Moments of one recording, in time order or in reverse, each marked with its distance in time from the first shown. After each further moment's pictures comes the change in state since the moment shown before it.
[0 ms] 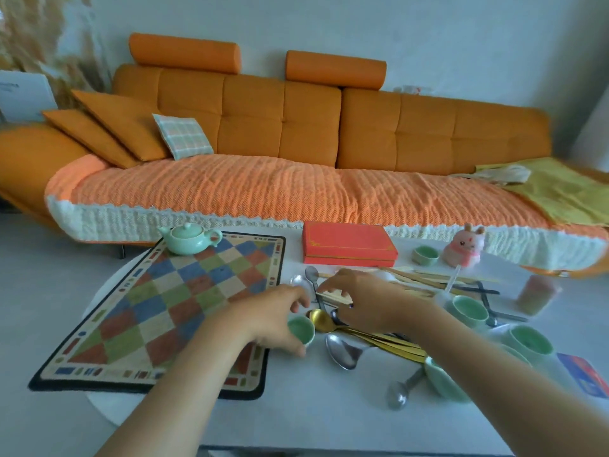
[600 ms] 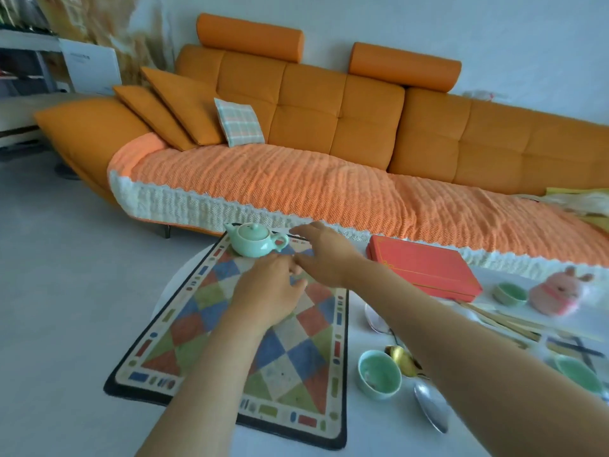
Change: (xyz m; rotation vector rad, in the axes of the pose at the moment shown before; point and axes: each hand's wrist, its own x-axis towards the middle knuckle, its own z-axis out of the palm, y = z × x) left_hand 0.002 -0.111 -0.049 -0.195 0.616 -0.174; right_hand 0.181 -0.130 0.001 0.056 0.142 -0.123
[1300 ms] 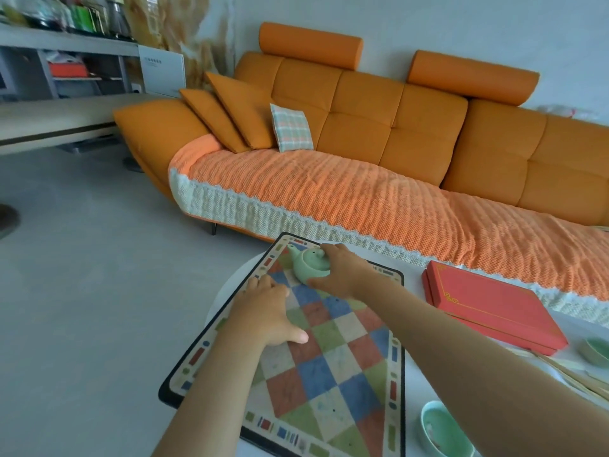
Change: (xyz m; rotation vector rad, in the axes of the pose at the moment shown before) left_hand 0.004 -0.086 -0.024 0.318 -0.289 -0.247; right_hand 0.075 -0.016 0.054 -0.062 -0.179 0.052
